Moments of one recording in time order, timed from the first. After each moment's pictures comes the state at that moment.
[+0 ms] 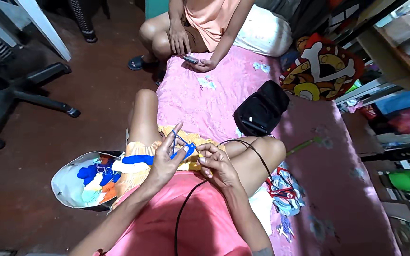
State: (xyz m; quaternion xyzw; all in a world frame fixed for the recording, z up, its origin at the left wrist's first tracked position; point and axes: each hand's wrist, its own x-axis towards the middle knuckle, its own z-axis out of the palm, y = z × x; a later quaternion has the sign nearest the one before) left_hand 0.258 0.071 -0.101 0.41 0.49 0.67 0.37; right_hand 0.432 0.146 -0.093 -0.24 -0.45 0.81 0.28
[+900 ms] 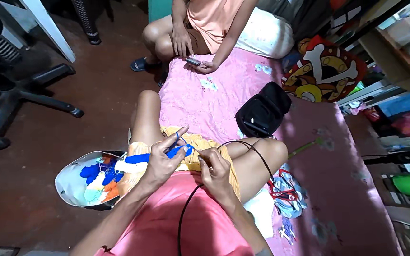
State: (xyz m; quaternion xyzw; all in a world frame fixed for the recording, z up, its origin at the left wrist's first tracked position) left_hand 0.243 0.067 -0.090 0.49 0.51 0.66 0.26; right_hand 0.410 0.126 -0.099 -0.25 -0.83 0.20 0.45
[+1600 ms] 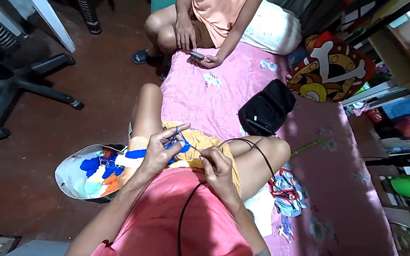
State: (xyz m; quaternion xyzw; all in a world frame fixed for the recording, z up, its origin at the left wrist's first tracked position) left_hand 0.225 0.069 -0.093 0.41 0.50 0.64 0.41; right_hand 0.418 0.128 -0.103 -0.24 -0.82 0.29 0.42
